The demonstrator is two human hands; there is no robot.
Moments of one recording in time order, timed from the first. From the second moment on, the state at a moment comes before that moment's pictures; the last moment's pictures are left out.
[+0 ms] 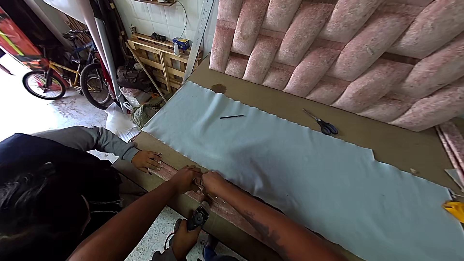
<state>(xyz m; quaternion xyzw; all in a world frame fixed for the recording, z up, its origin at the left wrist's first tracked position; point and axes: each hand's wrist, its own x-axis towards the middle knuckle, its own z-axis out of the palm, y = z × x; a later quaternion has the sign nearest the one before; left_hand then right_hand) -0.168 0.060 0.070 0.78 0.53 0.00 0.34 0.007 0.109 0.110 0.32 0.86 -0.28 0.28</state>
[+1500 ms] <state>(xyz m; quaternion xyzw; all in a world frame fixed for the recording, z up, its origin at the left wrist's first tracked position) -0.156 0.054 0.136 0.76 0.52 -0.02 0.38 0.011 0.100 0.106 0.32 0.87 -0.24 0.28</state>
